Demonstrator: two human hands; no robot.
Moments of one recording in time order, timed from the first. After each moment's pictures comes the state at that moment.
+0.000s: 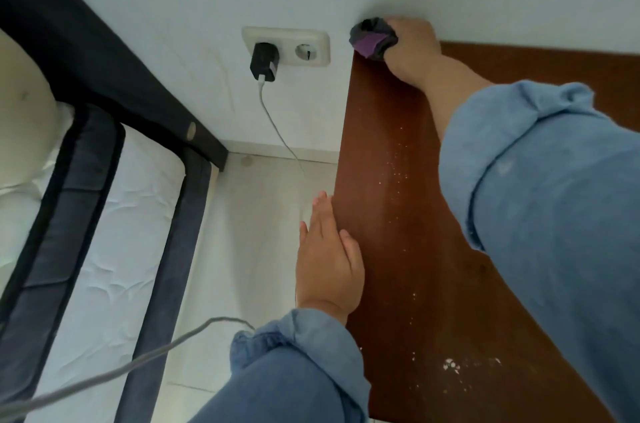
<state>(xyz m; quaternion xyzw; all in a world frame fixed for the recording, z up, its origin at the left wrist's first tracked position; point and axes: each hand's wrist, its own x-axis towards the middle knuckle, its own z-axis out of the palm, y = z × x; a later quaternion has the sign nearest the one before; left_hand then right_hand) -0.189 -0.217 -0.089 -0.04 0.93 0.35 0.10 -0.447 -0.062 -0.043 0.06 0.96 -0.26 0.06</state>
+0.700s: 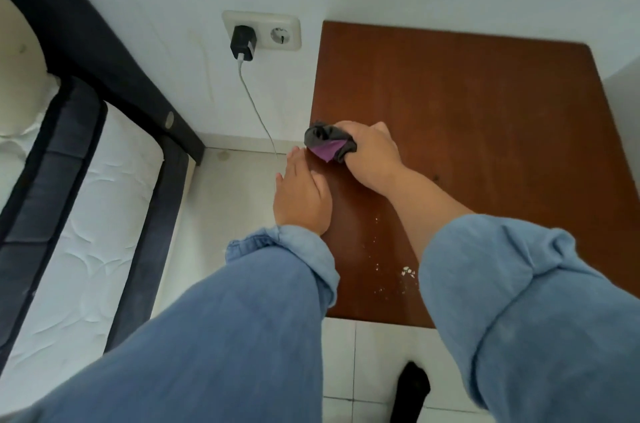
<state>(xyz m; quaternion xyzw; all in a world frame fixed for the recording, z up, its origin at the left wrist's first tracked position) -0.188 -0.216 -0.082 -0.05 0.93 0.35 0.08 -0.226 -0.094 -0.046 0.06 0.93 -0.35 0.12</state>
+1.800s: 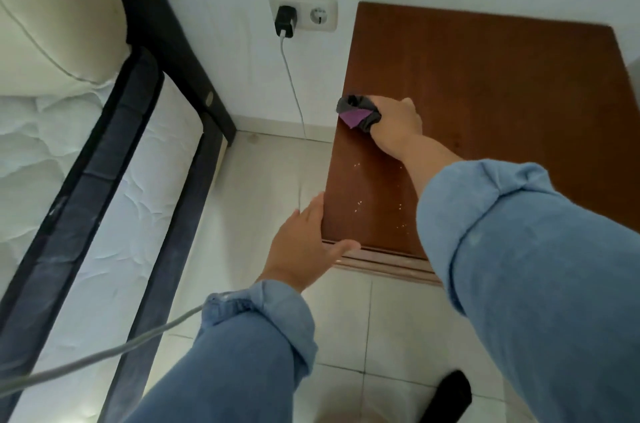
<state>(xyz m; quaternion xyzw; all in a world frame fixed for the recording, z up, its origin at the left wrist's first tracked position) -0.045 -0.295 -0.084 0.08 0.94 0.29 0.15 -0.191 -0.116 -0.036 0.07 0.95 -0.29 0.09</state>
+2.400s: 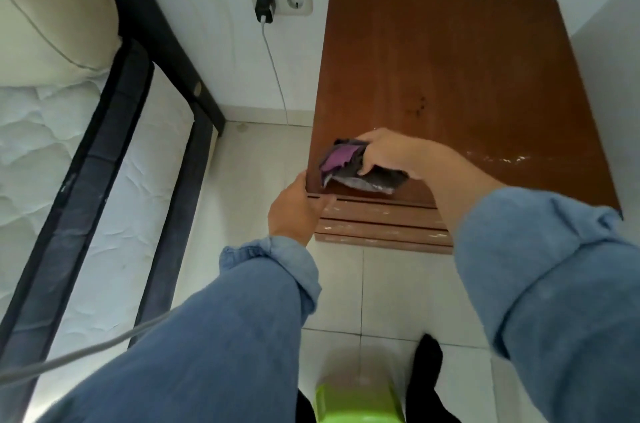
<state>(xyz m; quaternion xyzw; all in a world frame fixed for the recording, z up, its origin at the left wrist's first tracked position) -0.019 -0.284 -0.076 -0.01 0.93 0.35 0.12 -0.077 -0.107 0.015 0.06 0.86 -0.37 0.35</state>
